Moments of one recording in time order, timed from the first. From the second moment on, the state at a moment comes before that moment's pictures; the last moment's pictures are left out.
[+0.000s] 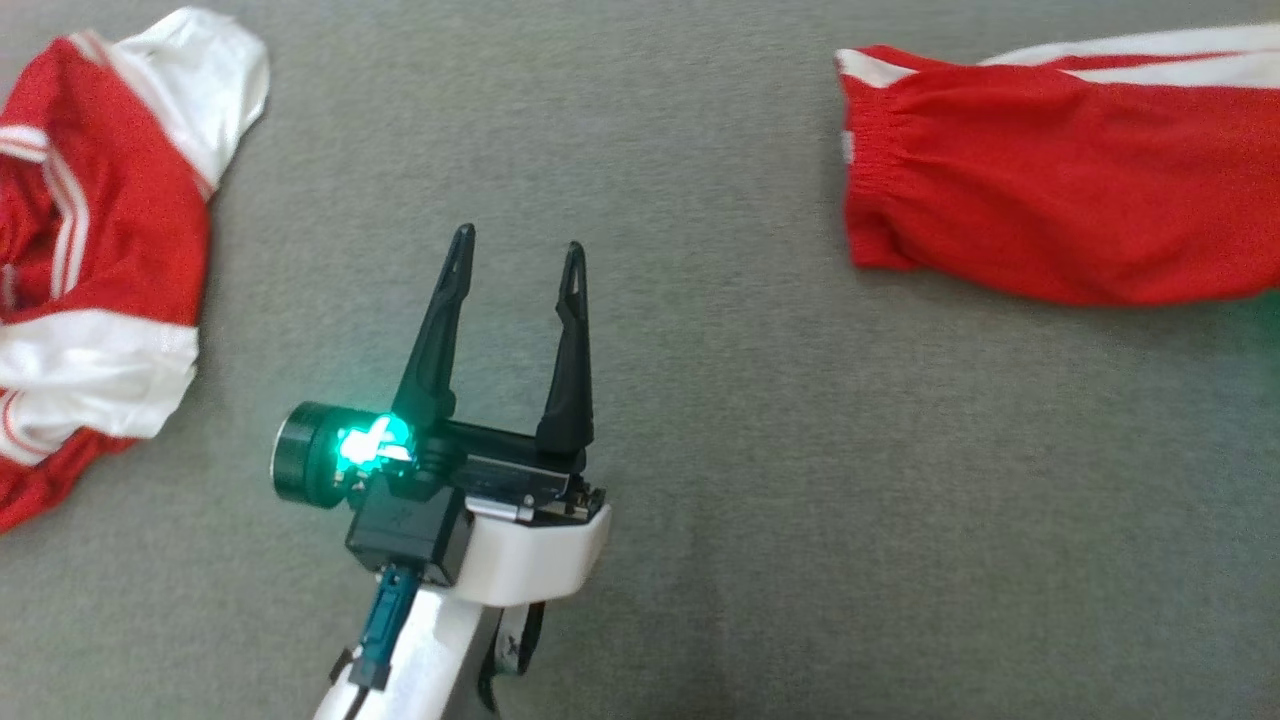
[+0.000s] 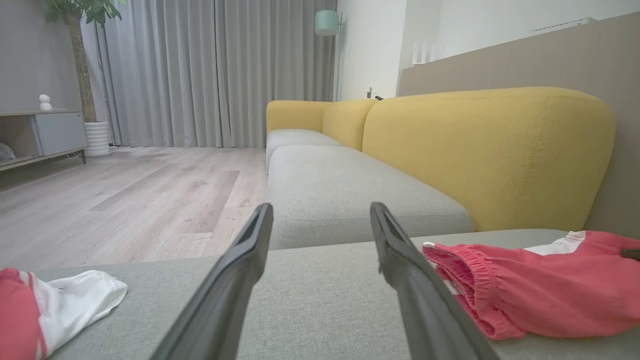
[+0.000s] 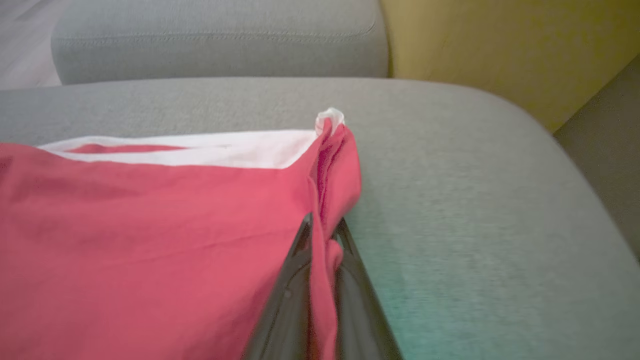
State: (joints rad) left arm -0.26 0.05 -0.47 -0.06 -0.13 0.22 -0.26; right arm -0.80 -0.79 0.75 0.88 0.99 0.12 -0.06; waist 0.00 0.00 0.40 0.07
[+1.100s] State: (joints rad) left arm -0.23 0.05 -0.49 -0.02 -0.20 0.21 -0.26; right arm -0.79 -0.56 0.73 0.40 0.81 0.12 -0.11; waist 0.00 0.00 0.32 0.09
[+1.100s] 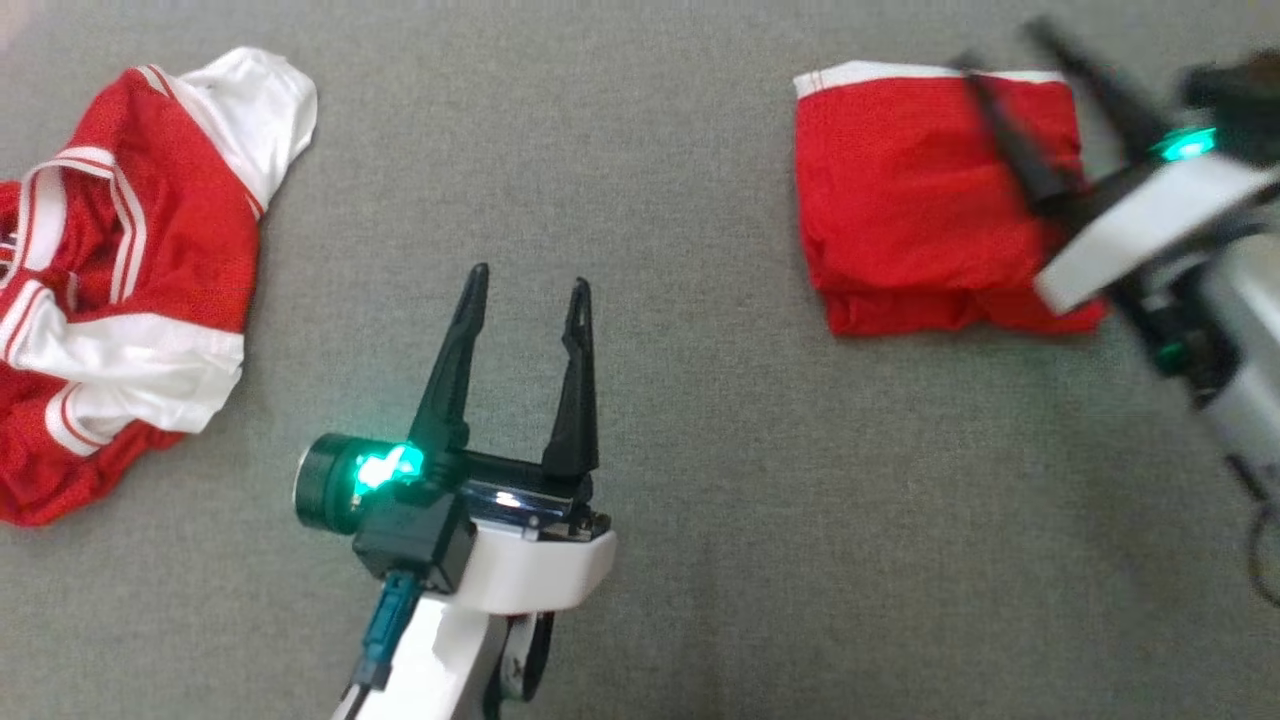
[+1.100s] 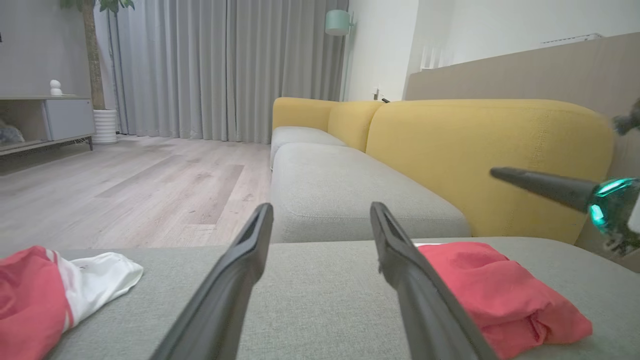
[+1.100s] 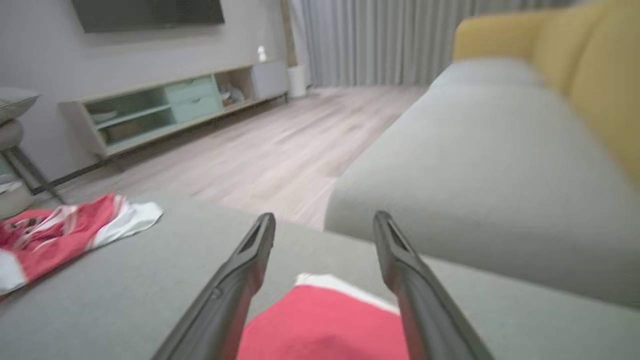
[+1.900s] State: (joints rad) left arm 0.15 0.06 -0.22 0.16 -0.17 0.12 -0.26; right arm 0.08 -0.17 0.19 0.25 0.27 0.12 -0.25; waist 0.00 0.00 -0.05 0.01
